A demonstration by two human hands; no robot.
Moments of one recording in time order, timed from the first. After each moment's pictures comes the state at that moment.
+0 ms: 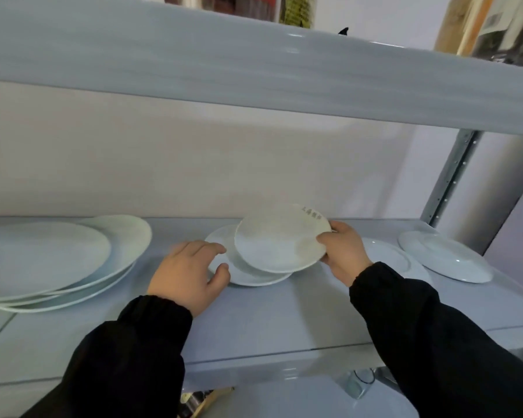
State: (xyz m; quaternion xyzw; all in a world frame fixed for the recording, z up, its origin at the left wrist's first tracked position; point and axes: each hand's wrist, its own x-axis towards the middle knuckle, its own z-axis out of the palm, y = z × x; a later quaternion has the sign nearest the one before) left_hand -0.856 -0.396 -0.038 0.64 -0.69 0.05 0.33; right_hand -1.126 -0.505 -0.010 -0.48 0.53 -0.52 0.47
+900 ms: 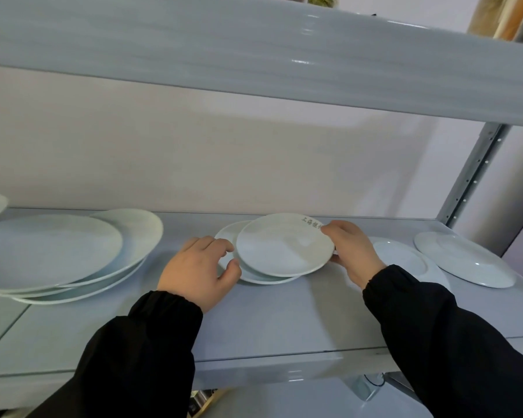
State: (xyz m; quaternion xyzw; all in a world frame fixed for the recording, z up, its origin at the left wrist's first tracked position) left_hand -0.855 -0.399 -0.039 0.64 -0.69 0.05 0.34; right_hand -1.129 -0.514 -0.020 -0.53 0.54 -0.47 0.46
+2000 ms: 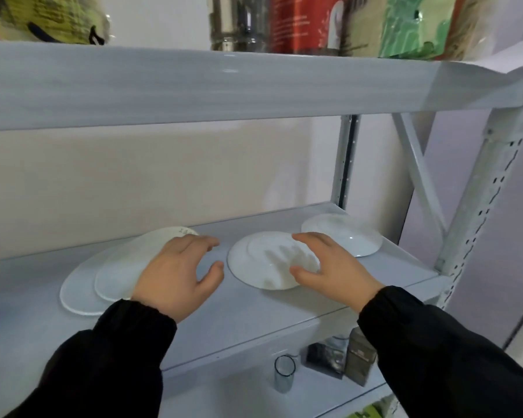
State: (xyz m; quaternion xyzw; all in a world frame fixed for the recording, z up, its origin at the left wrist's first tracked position) left_hand -1.063 -0.426 0.004 0.52 -0.78 0.07 0.34; right_hand -1.358 -0.452 -0.020 -0.77 0.55 -0.30 0.10
